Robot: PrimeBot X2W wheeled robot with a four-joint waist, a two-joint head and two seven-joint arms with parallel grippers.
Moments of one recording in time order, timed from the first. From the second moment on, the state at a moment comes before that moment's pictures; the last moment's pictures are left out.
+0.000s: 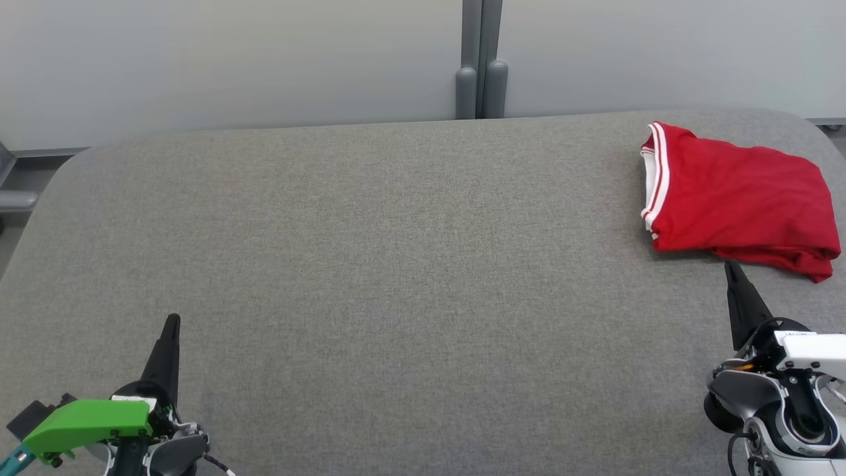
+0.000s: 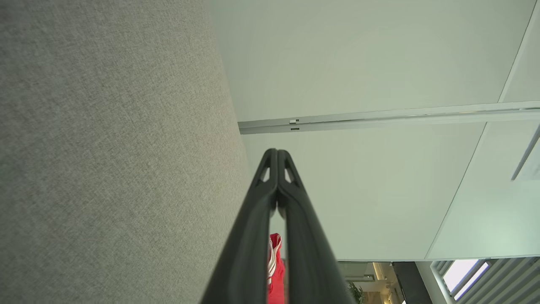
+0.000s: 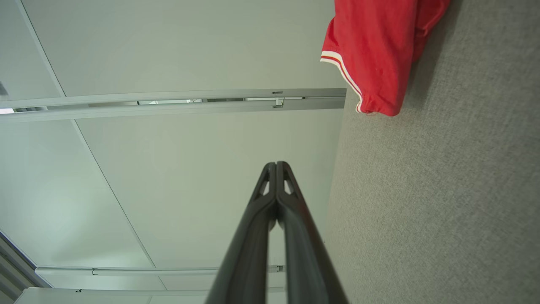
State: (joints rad) left arm -0.03 0.08 0.00 0.21 -1.65 -0.08 0.04; right arm -0.03 -0.11 -0.03 0.21 1.67 0.08 0.02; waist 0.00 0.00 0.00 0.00
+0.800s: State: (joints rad) left arm -0.04 0.08 0.00 0.22 -1.67 -0.09 0.05; right arm -0.04 -0.11 -0.03 0.22 1.68 0.09 0.03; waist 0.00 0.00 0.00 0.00
